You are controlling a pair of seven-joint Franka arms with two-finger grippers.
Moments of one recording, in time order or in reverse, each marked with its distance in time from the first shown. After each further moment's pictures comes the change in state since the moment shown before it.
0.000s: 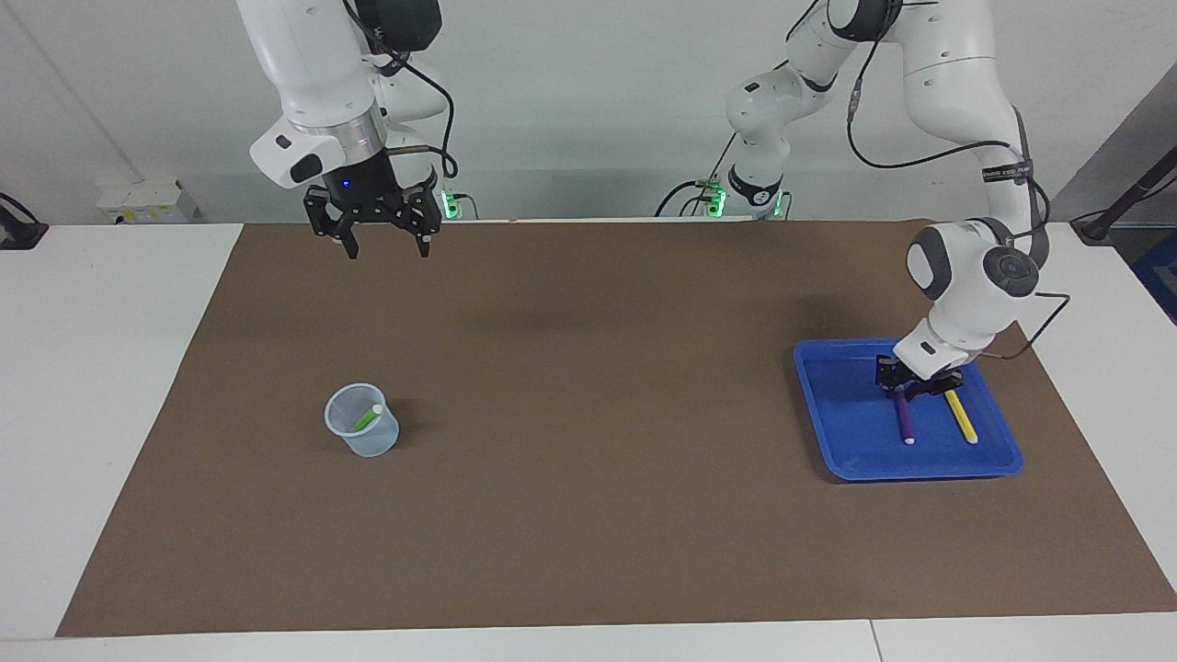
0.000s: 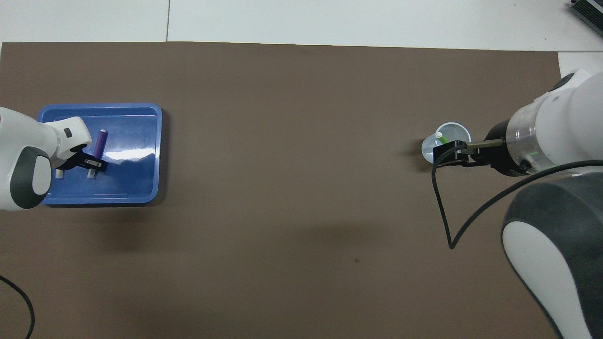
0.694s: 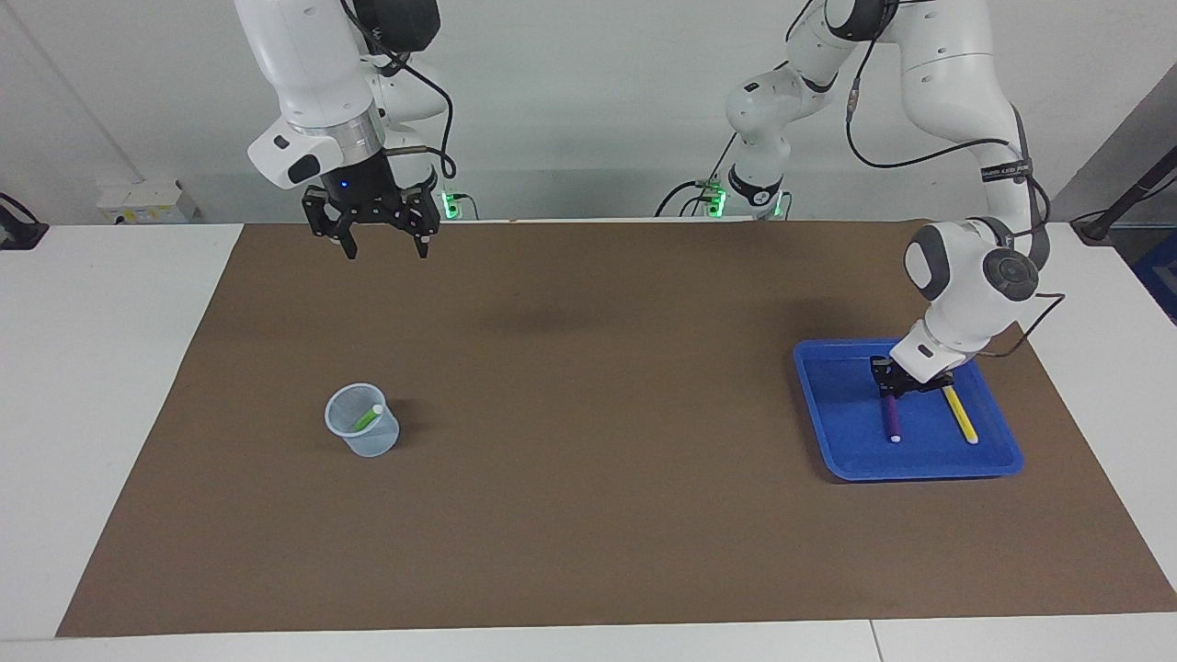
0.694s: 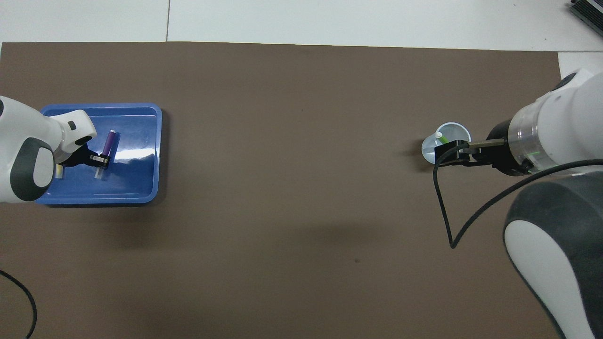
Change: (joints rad) left arm -0.039 -0.002 -0.017 0.081 -0.048 -0.159 -0.082; right arm -0.004 0.000 -0.001 0.000 0.000 0.000 0.000
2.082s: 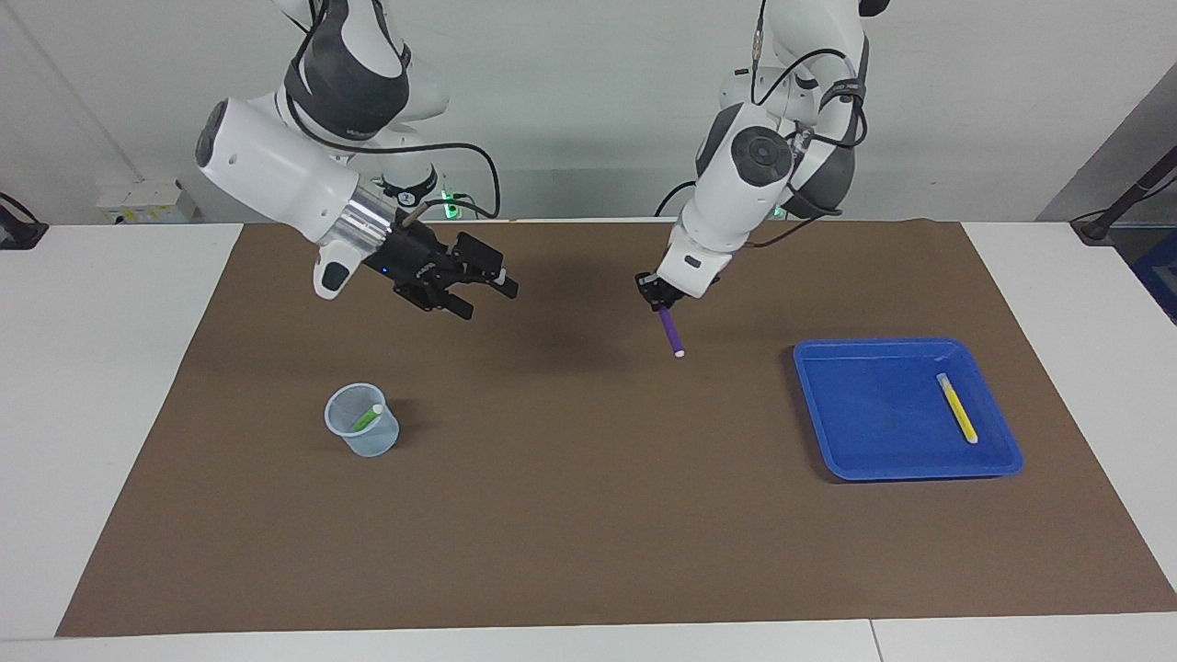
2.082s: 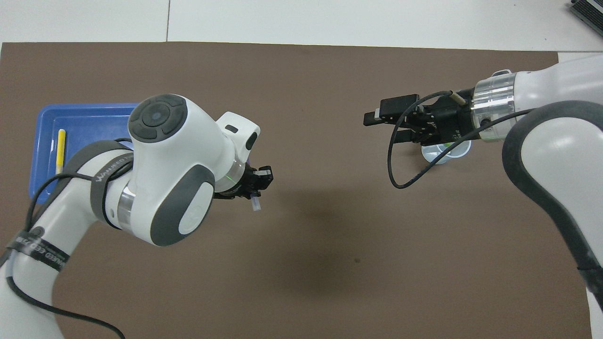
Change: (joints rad) left arm -0.600 -0.188 -0.040 0.100 -0.366 -0.207 -0.991; right arm -0.049 0.173 -0.005 -0.082 0.842 0.301 -0.169
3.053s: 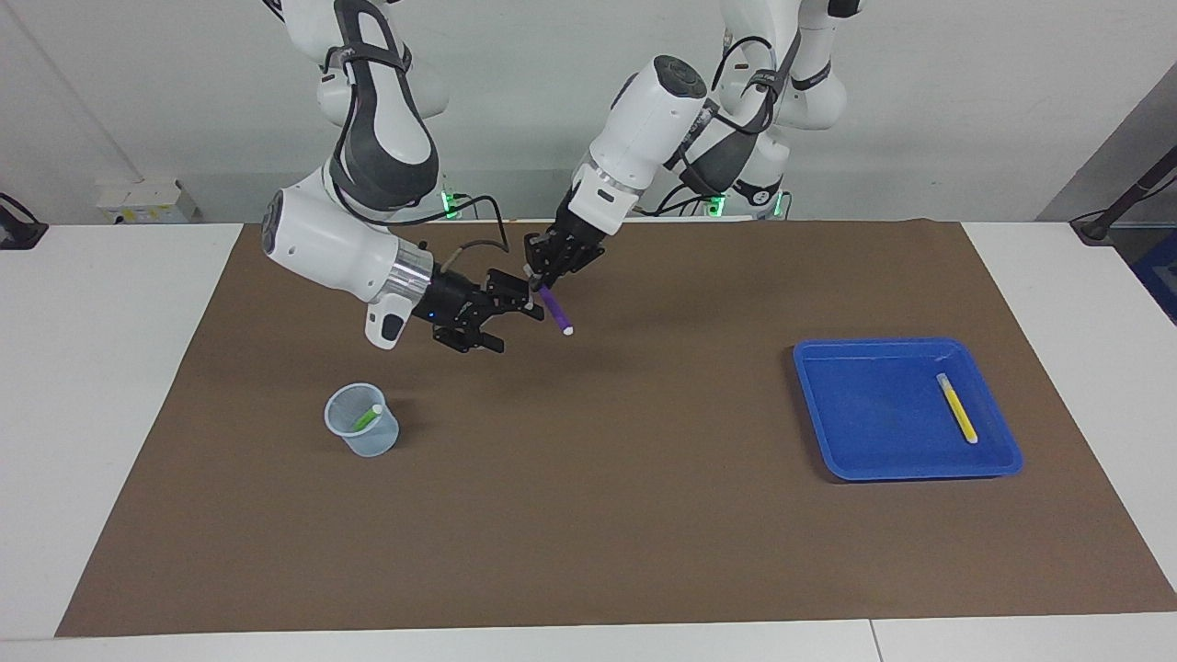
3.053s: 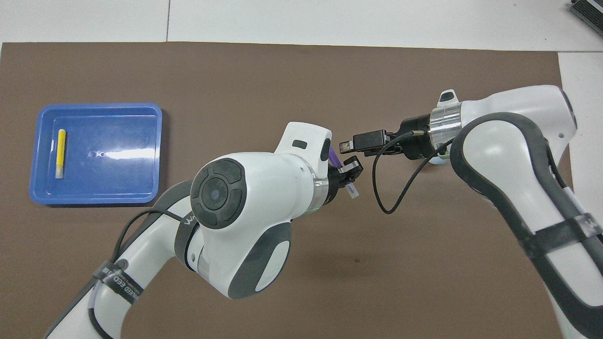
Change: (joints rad) left arm -0.180 0.011 -0.021 0.018 -0.140 0.465 -0.259; right arm 0.035 0.027 0.009 -0.135 0.109 0.049 -0.395
